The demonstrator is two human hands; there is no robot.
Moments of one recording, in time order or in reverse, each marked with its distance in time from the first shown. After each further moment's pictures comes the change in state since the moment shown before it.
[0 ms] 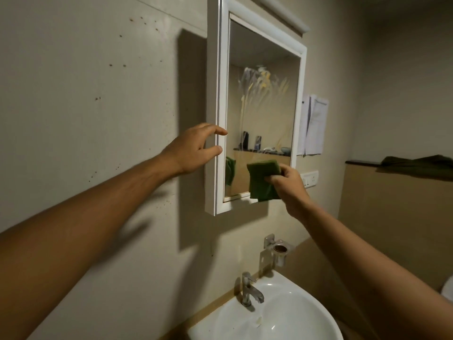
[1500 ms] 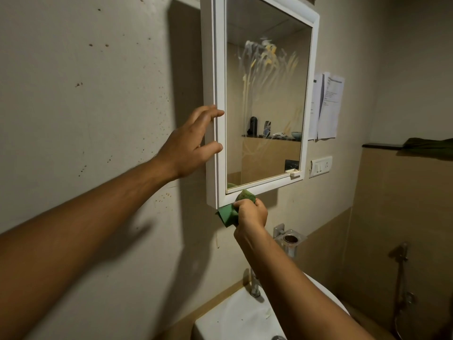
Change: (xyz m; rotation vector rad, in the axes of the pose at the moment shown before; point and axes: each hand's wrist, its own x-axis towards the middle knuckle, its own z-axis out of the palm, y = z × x) left_hand 0.001 -0.015 0.029 0.024 0.091 -0.011; right_hand -0.033 0.057 0.119 0.562 0.400 0.589
